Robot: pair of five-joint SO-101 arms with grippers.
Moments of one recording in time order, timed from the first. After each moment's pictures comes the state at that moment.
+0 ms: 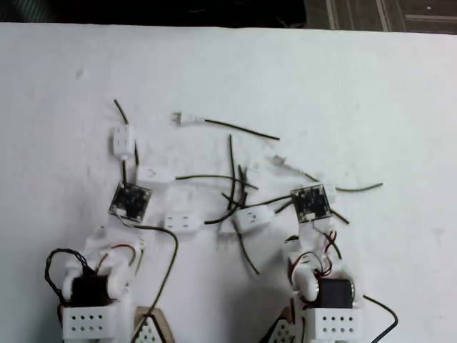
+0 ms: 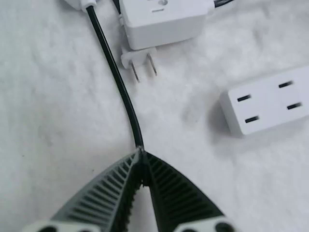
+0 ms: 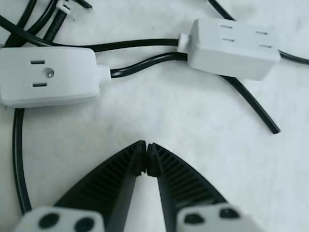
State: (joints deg) left arm -8.2 -103.4 97.2 73.0 -19.4; right arm -1.9 -102.0 96.4 72.0 14.1
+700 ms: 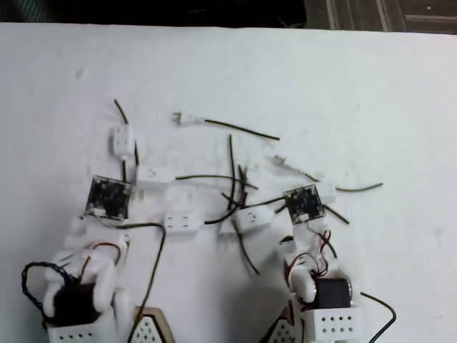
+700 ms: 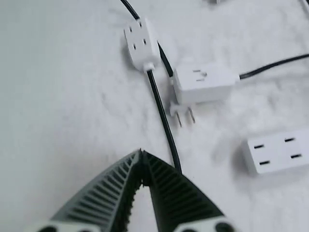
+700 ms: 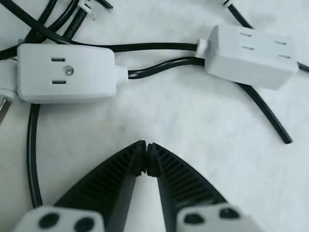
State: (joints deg) left arm -12.2 -104.0 80.9 75.3 -19.4; right arm -5.4 -102.0 96.4 72.0 14.1
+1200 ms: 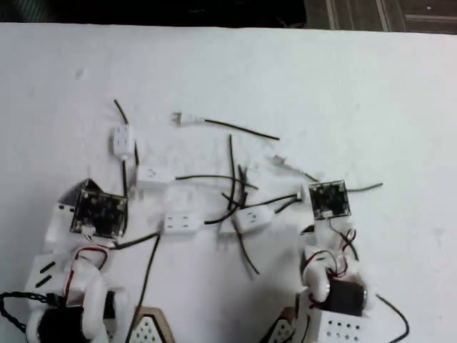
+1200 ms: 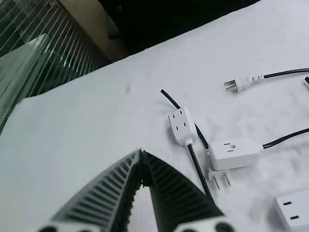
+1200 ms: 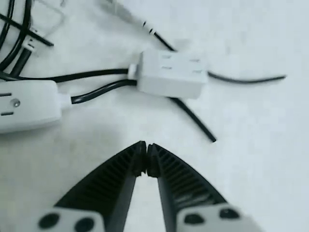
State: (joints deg) left arm -12.2 -104.0 67.8 70.8 -27.6; right arm 8.5 -102.2 86.5 72.0 23.9
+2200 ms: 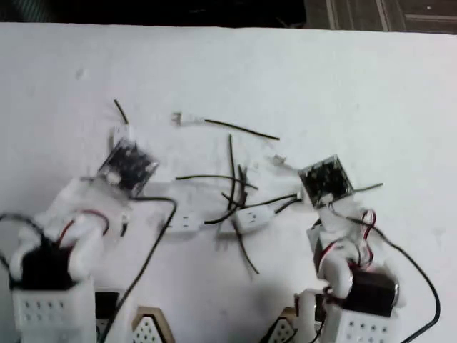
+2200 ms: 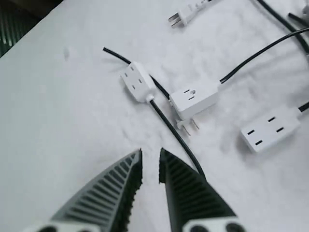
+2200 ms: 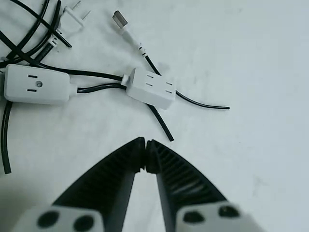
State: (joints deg) left arm -4.5 -65.7 43.6 82.5 -37.5; right arm 7.6 -76.4 53.1 85.0 35.3
